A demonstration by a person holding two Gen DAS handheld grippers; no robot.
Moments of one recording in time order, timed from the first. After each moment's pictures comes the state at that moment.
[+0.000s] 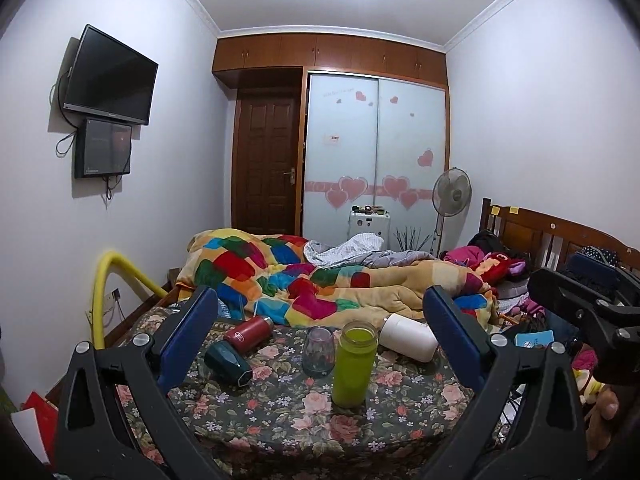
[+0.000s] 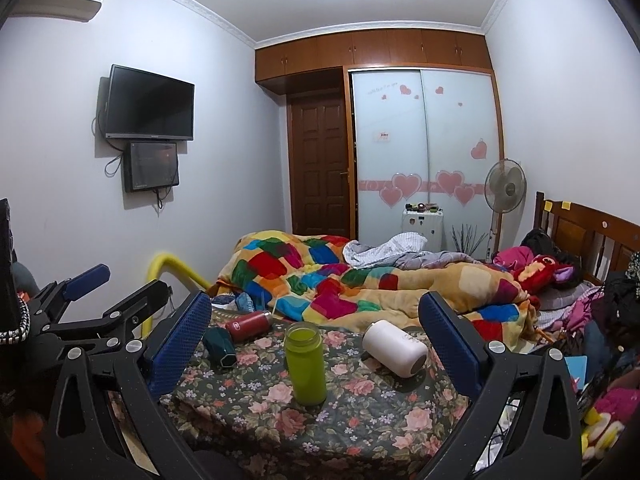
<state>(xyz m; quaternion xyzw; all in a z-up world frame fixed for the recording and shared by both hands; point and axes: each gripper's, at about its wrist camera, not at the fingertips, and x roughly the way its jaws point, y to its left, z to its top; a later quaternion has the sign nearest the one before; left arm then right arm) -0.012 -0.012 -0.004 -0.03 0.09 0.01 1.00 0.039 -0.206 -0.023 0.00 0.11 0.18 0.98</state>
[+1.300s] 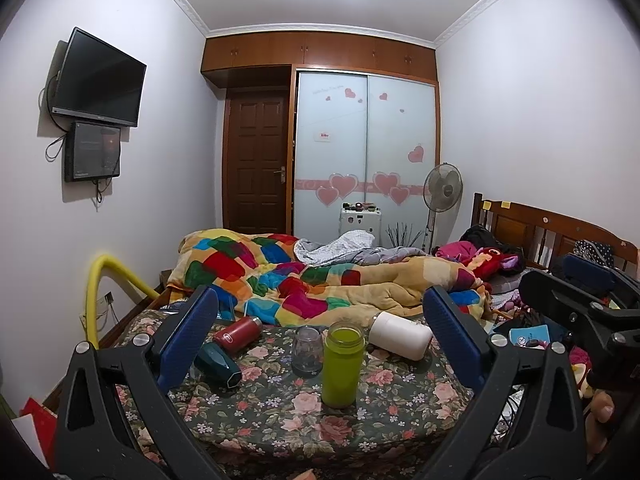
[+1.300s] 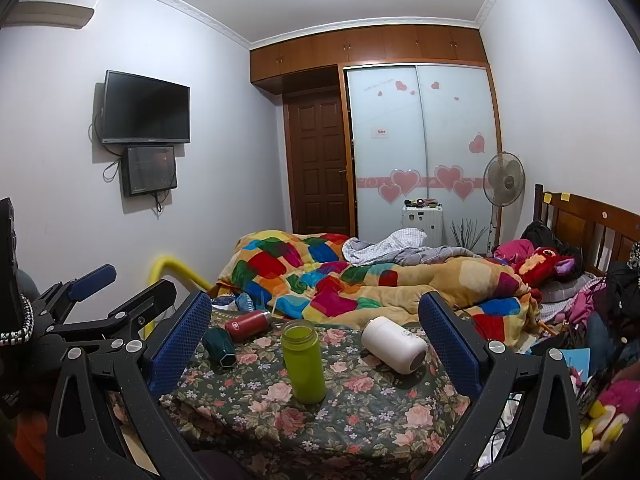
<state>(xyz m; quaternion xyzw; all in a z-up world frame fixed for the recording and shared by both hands) -0.007 -0.024 -0.003 -0.02 0.10 -0.01 0.99 0.042 -0.208 -0.024 0.01 0.11 0.18 0.98</state>
